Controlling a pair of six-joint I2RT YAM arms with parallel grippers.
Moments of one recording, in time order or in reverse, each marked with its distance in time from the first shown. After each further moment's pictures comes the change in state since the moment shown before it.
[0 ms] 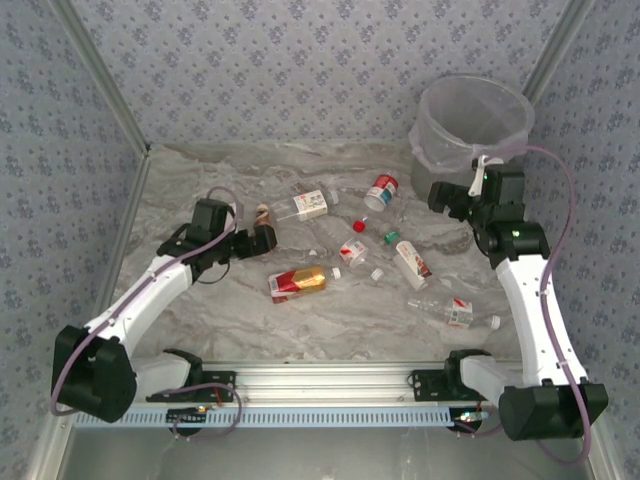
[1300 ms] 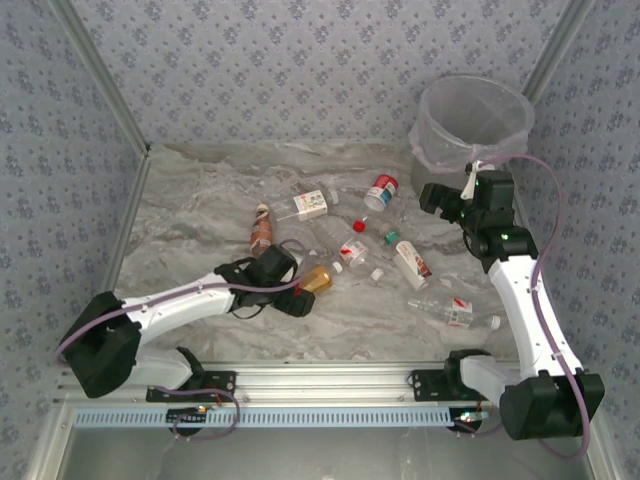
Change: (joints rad) left arm -0.508 0.121 -0.110 -0.005 -0.274 0.157; right arm 0.015 0.013 -0.099 0.146 -0.056 0.087
